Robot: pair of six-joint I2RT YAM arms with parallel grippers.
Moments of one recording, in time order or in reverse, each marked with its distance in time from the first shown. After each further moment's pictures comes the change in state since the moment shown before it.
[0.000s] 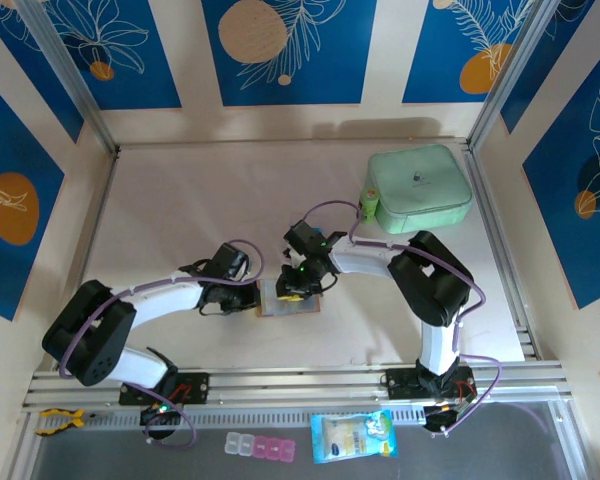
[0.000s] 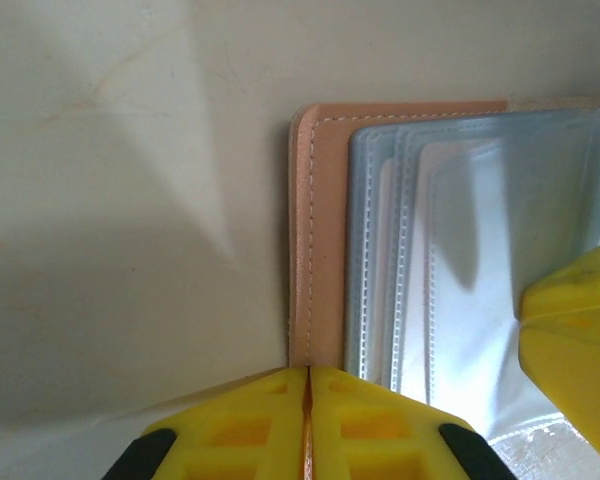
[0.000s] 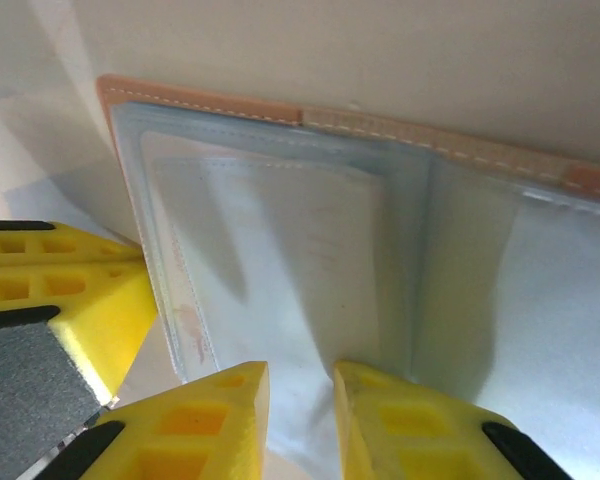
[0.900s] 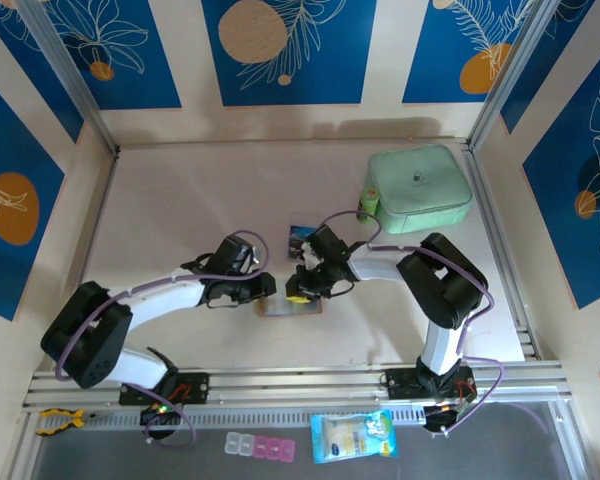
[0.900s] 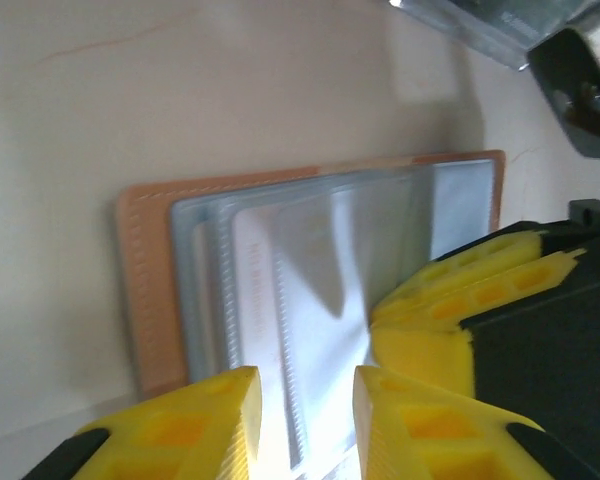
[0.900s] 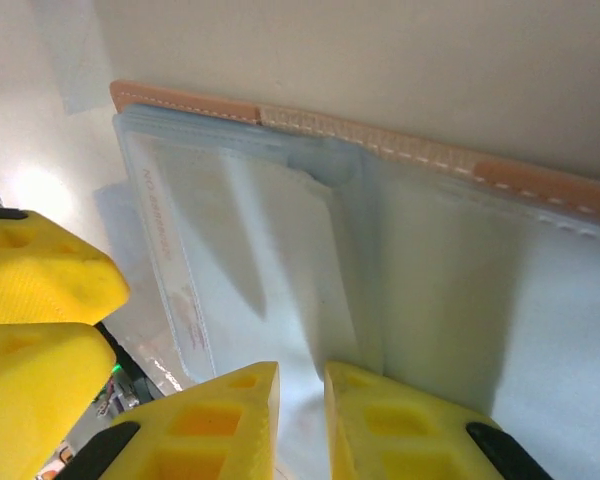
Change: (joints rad) left arm -0.040 0.005 0.064 0.089 0.058 -0.074; right arm -0.098 -0.064 -0.222 0.290 -0.176 0.061
